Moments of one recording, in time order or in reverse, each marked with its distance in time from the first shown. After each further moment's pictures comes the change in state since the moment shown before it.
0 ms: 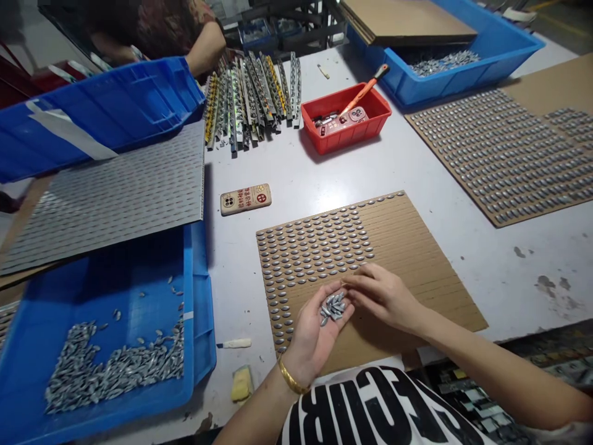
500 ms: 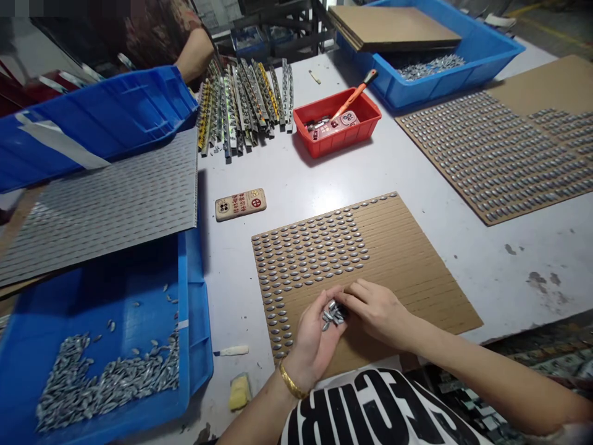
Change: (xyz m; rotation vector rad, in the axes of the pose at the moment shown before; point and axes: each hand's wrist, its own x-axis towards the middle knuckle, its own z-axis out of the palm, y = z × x) left_hand 0.005 -0.008 -0.001 0.054 -0.077 0.000; right_hand -0.010 -0.018 0.015 -0.258 -0.074 -0.180
